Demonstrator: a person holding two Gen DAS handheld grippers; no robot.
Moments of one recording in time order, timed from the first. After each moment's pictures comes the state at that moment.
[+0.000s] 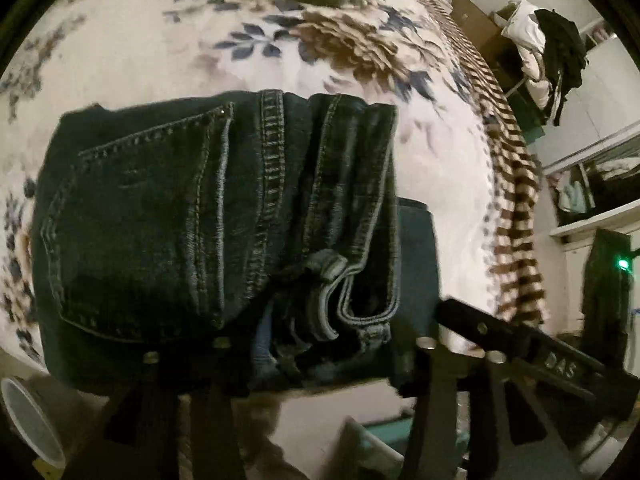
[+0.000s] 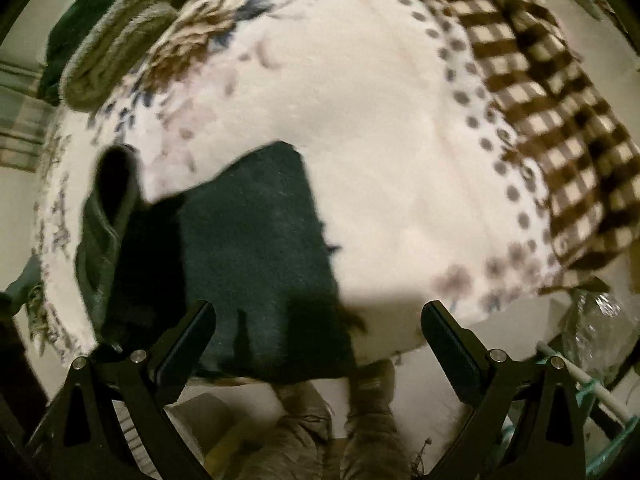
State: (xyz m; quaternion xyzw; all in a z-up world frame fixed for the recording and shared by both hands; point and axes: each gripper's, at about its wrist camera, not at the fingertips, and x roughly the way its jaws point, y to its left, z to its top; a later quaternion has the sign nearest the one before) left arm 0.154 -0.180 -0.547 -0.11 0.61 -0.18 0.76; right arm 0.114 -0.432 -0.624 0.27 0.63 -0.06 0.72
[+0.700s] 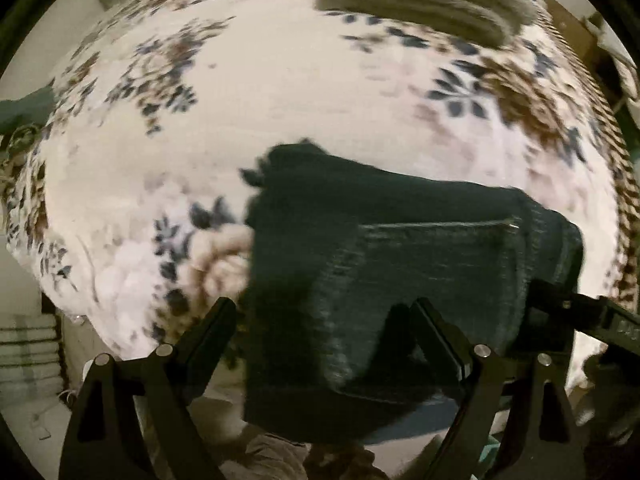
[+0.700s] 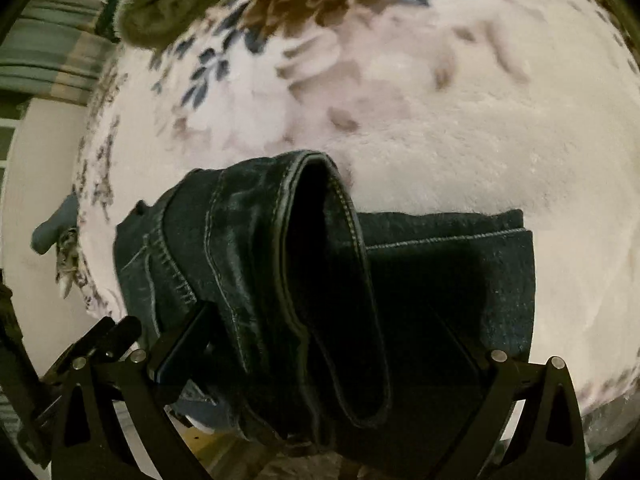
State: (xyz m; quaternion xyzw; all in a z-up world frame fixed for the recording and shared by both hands) left arm 0.190 -0.072 -0.544 -0.01 0.62 0.03 0.79; right arm 0.231 -0.351 -0.659 0.25 0.66 0.08 0.70
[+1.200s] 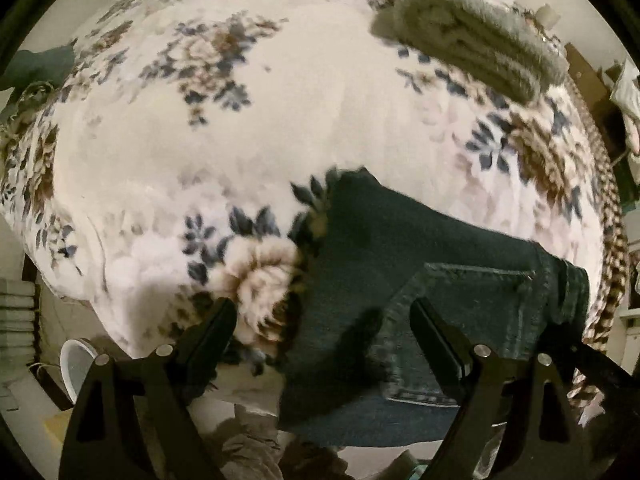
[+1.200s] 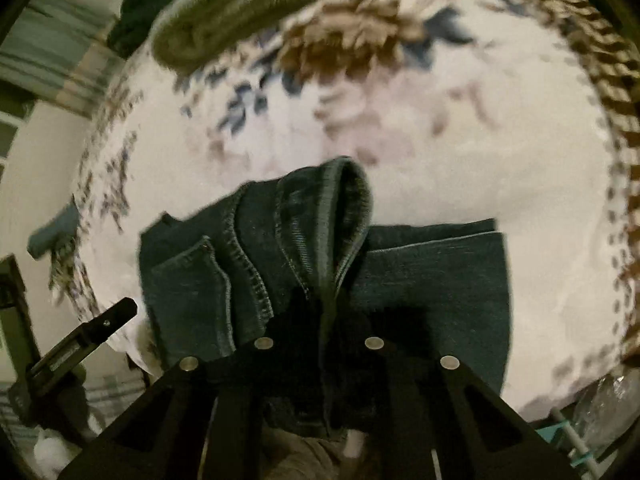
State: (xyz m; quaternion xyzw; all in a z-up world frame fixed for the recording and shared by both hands) left arm 0.191 -0.023 -0.520 -0.10 0.60 0.04 0.80; right arm 0.203 -0.344 -0.601 0.23 0.61 0.05 0.76
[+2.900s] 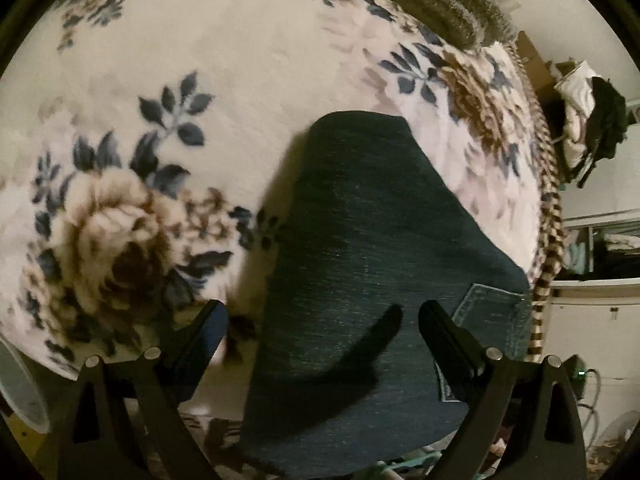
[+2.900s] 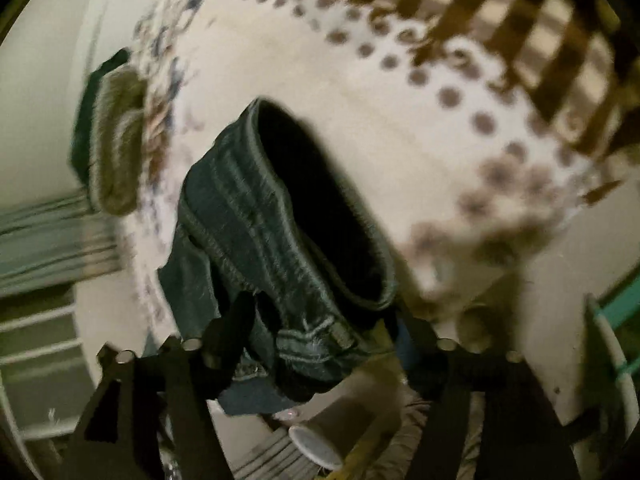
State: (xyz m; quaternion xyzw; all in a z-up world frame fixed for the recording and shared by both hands) left arm 0.193 -0.075 -0.577 -0.20 0.64 -0.11 0.73; right arm 0.065 -0.495 -0.687 0.54 0.55 -0.02 0.64
